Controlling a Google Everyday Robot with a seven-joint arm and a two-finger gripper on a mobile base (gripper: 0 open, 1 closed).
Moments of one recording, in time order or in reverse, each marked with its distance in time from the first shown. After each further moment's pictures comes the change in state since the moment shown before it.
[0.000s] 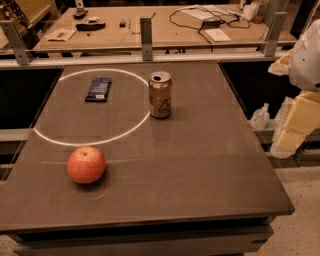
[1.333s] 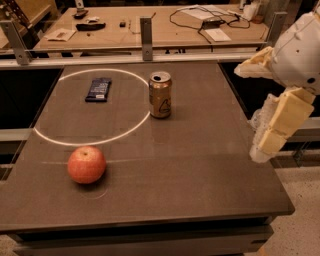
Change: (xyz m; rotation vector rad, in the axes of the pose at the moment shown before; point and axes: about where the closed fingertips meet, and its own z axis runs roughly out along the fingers) arm -0.061 0.034 -0.010 -0.146 -0.285 -0.106
